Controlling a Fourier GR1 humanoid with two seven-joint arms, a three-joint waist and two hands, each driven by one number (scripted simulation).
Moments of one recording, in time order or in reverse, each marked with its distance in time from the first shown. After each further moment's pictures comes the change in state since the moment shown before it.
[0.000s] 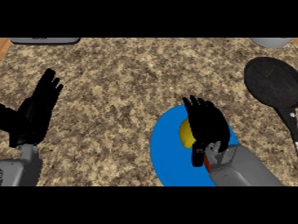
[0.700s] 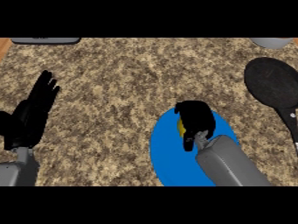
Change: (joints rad) left arm 0.021 -0.012 0.036 -0.019 -0.013 -0.049 0.002; right arm -0.036 0.120 -0.083 0.250 0.142 -0.071 -0.203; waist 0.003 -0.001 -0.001
